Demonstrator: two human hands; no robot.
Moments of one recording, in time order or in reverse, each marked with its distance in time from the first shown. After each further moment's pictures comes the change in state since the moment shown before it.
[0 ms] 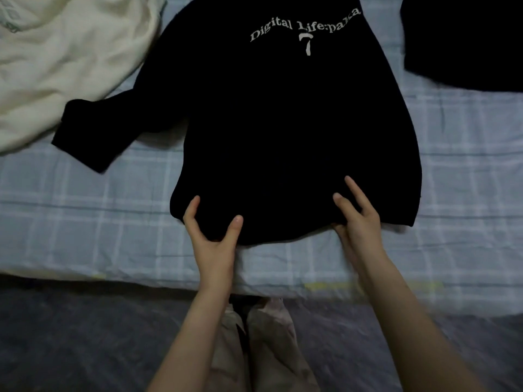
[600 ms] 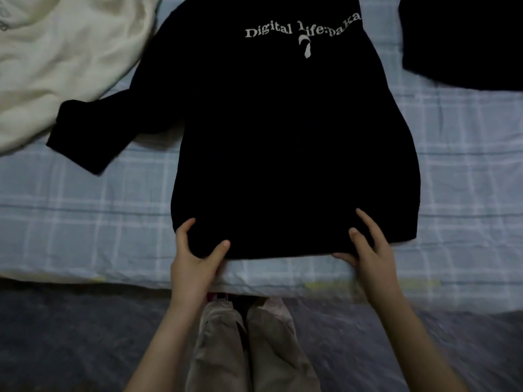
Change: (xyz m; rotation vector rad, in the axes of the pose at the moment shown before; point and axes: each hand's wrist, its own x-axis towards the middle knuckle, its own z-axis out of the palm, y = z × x) left_hand 0.007 -0.007 -0.048 0.500 -0.120 -0.210; right_hand -0.054 0.001 -0.035 -0.281 0.014 0.030
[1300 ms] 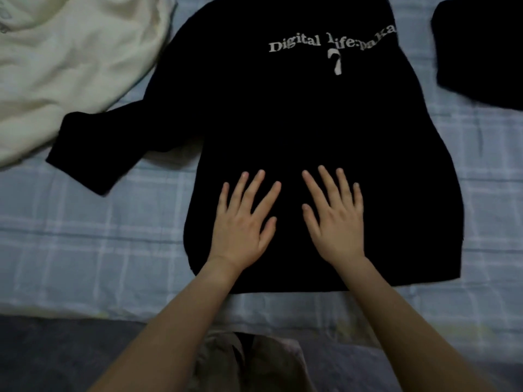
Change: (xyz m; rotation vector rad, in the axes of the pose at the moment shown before) left_hand 0.115 0.028 0.057 0.849 -0.009 1.016; right_hand 0.102 -0.009 0.113 -1.483 0.045 -0.719
